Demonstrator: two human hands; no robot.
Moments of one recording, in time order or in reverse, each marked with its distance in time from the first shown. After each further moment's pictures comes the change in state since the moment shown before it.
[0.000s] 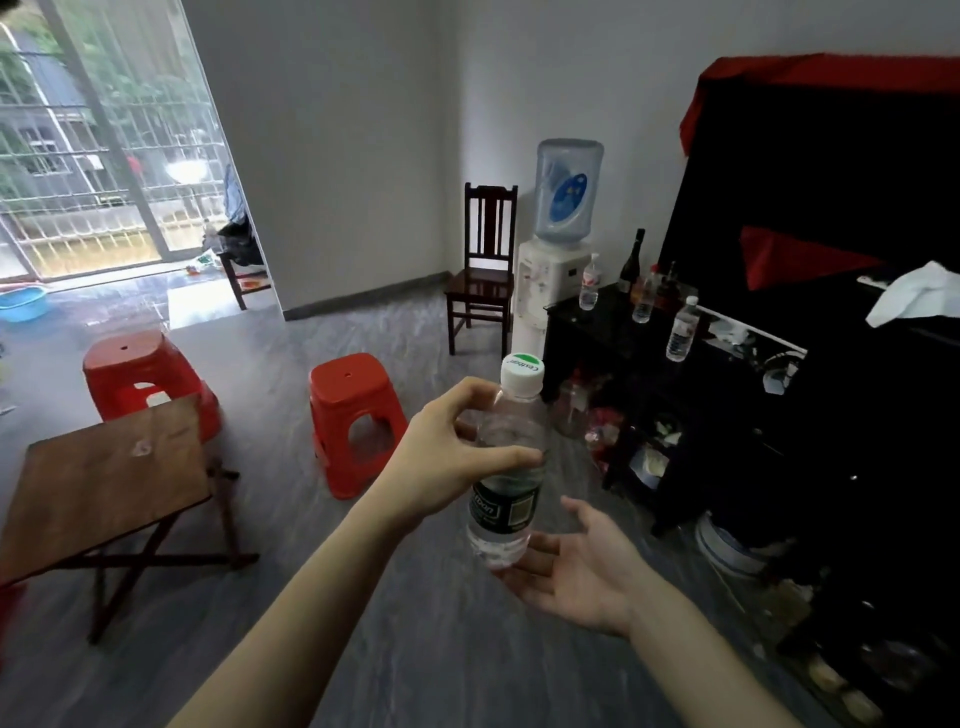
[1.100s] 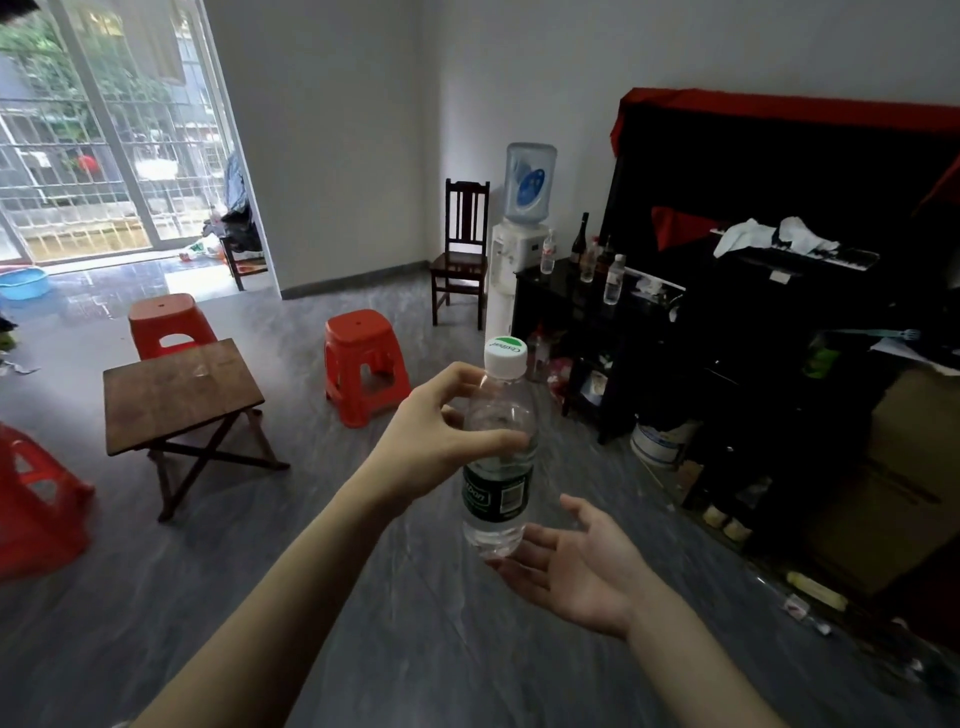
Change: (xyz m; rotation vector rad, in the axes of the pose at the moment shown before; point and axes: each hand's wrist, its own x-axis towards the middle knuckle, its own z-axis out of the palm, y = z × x) left_hand -0.491 0.110 0.001 -0.155 -0.057 0.026; right_hand -0.334 0.401 -0.004 0.055 -0.006 -0.084
